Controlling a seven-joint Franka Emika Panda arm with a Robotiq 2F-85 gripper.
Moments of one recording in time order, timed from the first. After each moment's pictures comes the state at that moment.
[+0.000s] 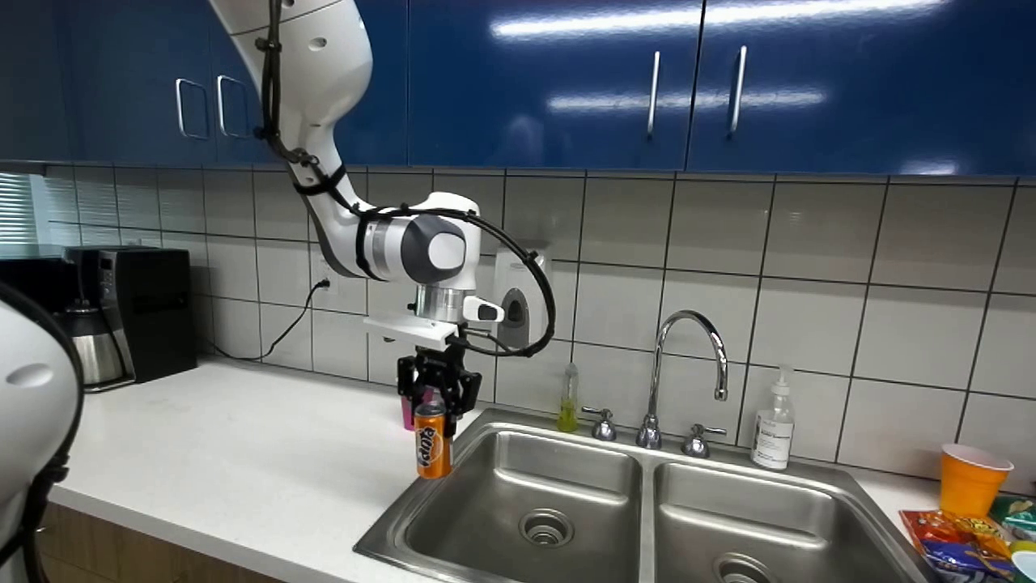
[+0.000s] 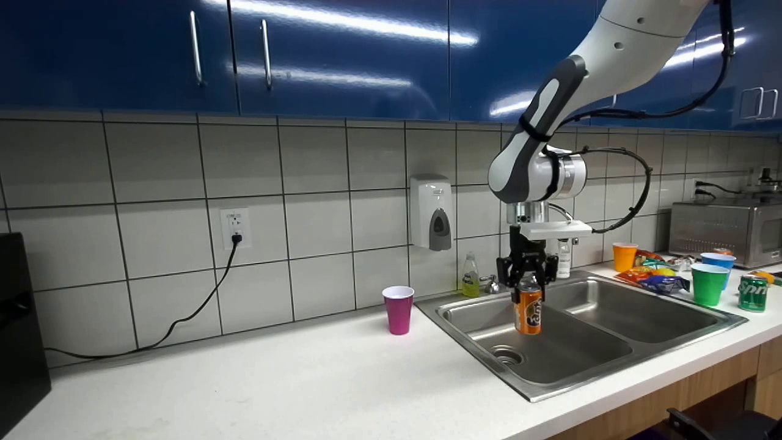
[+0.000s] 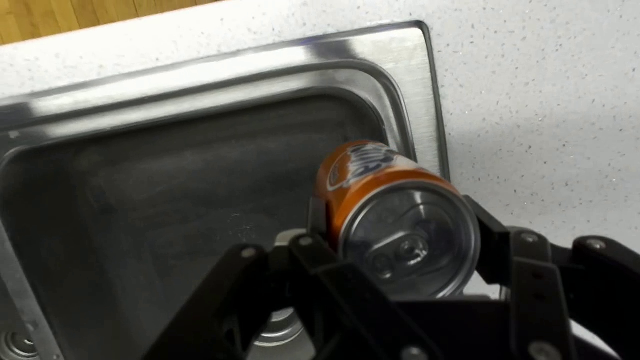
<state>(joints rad) -0.06 0.10 -0.10 -2.38 0.04 2.41 -0.06</state>
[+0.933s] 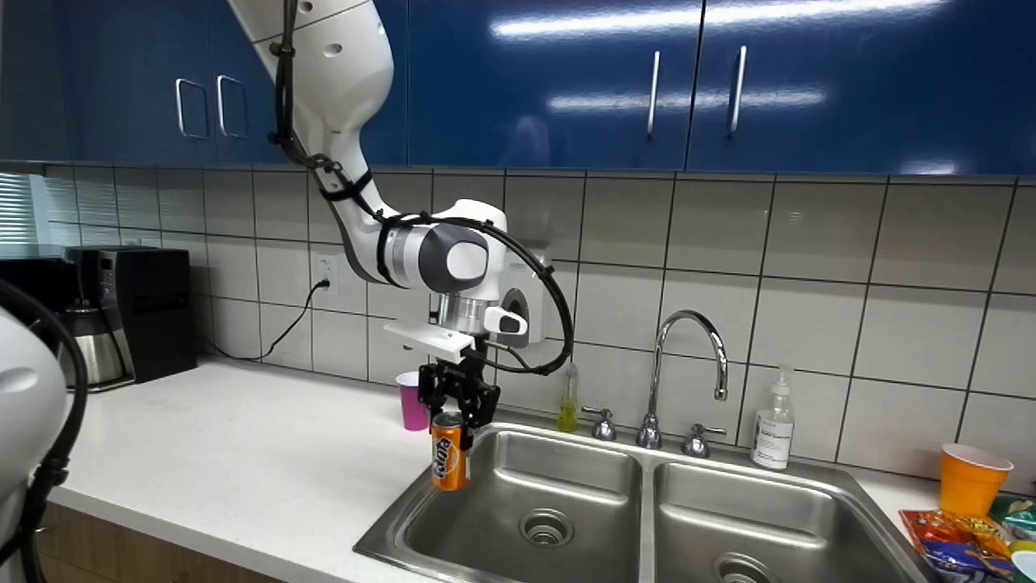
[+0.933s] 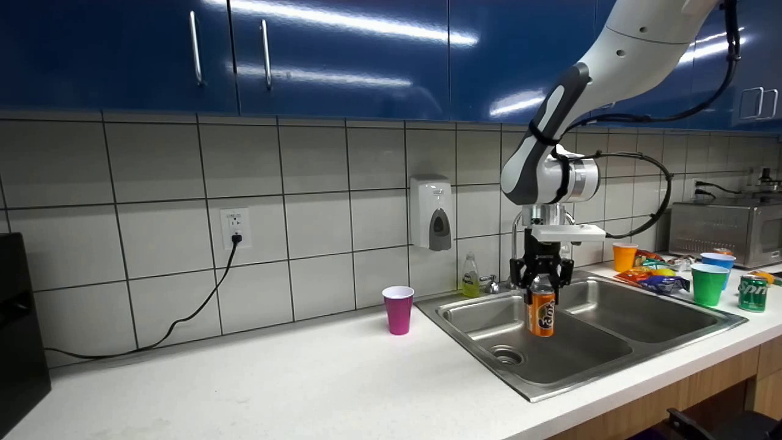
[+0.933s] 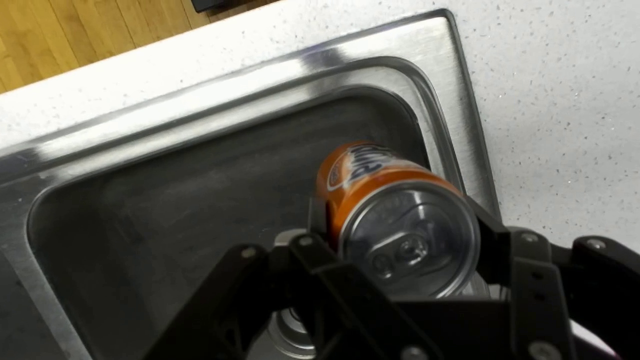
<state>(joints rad) -0.10 0.13 -0.14 -2.37 0.09 2.41 -0.06</state>
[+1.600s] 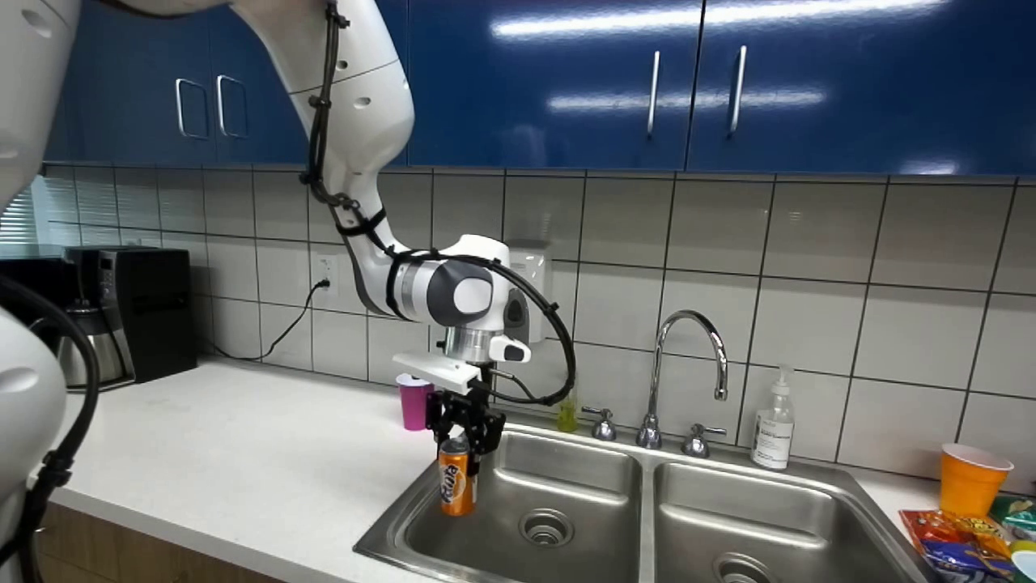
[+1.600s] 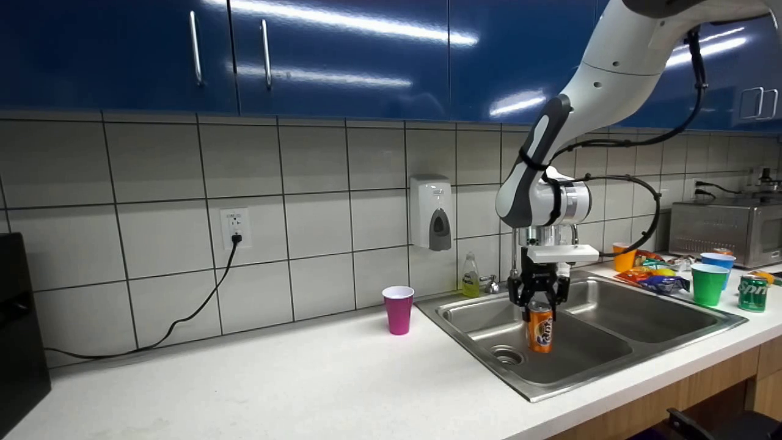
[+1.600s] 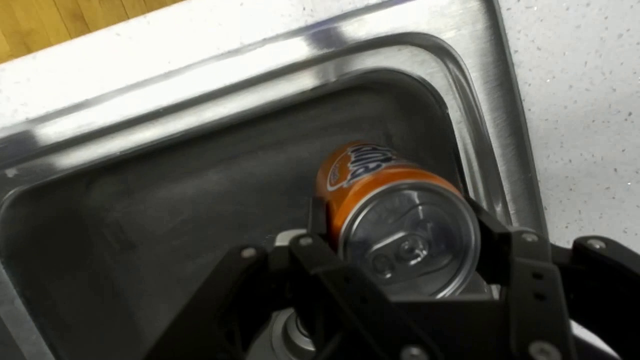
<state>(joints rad) -0.10 0.27 -0.13 -2.32 0.09 2.49 -0.06</state>
